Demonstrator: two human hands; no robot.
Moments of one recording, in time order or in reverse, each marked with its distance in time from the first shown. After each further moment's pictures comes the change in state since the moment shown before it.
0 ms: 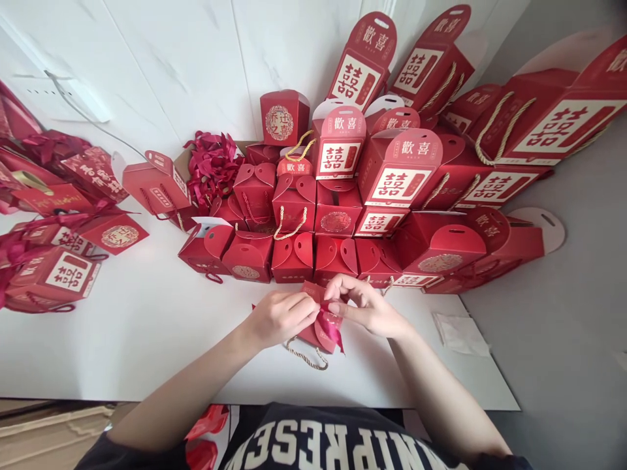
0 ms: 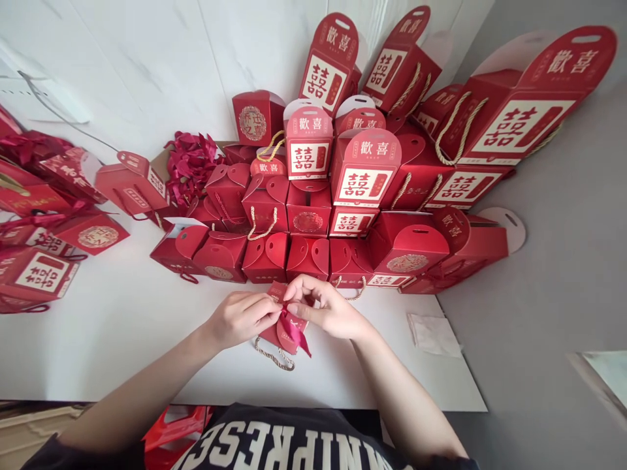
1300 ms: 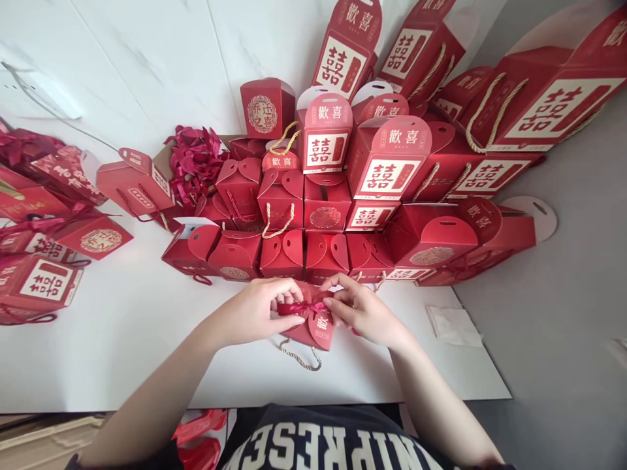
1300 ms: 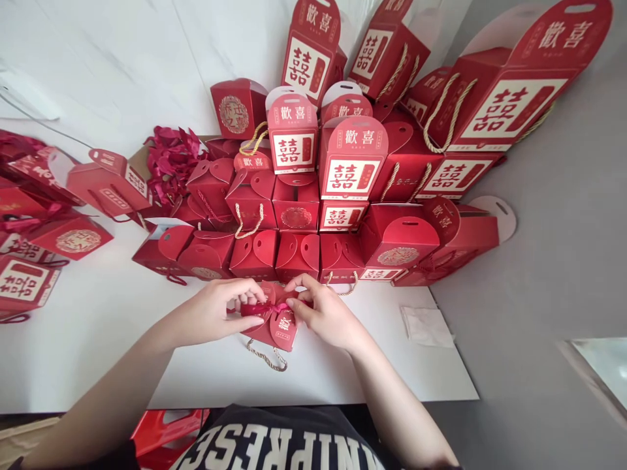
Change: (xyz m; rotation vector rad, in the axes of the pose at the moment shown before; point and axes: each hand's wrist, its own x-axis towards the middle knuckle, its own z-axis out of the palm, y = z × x) left_hand 0.037 -0.006 -0.051 -0.621 -0.617 -0.681; right_hand -0.016 -0.004 0.001 -0.075 0.157 0.322
